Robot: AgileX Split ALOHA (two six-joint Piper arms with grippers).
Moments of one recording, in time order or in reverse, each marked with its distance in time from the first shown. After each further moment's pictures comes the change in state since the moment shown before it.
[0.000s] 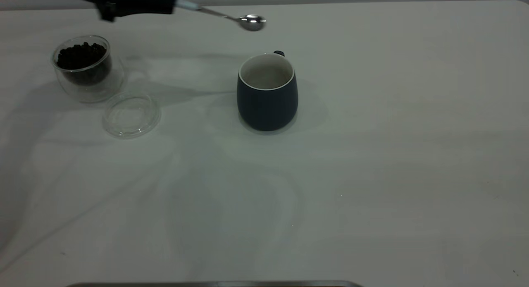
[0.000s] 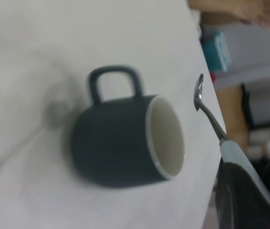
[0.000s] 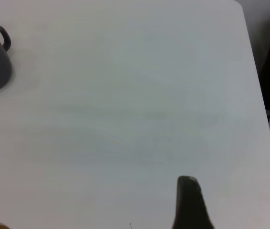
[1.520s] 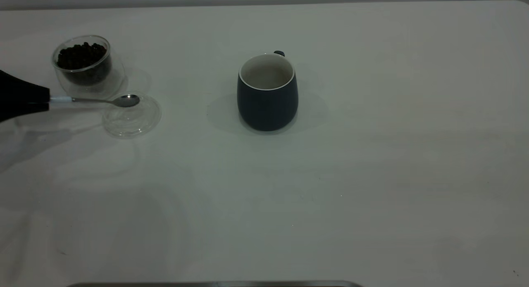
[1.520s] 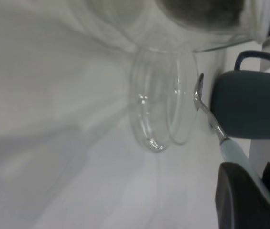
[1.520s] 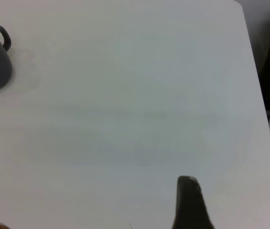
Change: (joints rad) left arm 0.454 0.046 0.444 -0.036 -0.126 0.237; right arm 0.000 0.000 0.000 0.000 0.000 0.000
